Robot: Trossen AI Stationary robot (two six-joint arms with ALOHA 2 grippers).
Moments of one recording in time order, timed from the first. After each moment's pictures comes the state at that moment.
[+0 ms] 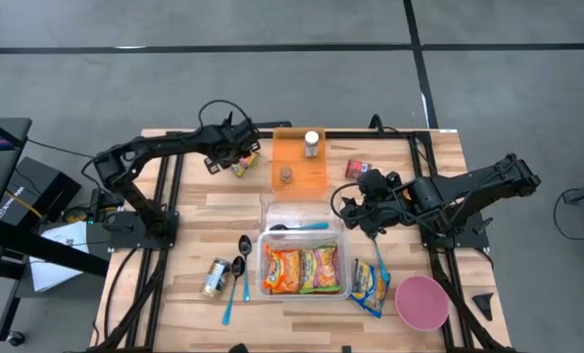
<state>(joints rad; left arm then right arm) 0.60 1.64 1.09 -0.70 -0.35 -1.41 0.30 1.35 1.35 -1.12 0.73 1.06</state>
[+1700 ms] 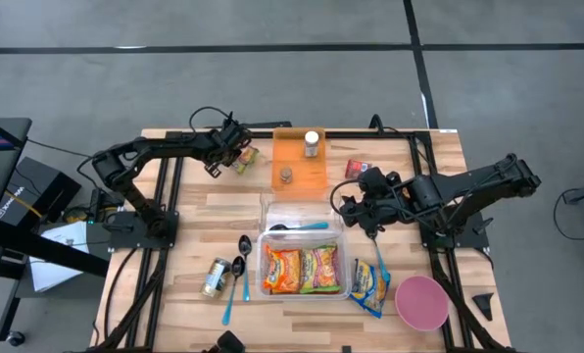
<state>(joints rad) 0.71 1.64 0.87 -0.33 -0.33 -1.54 0.28 1.35 1.35 -1.12 0.71 1.09</state>
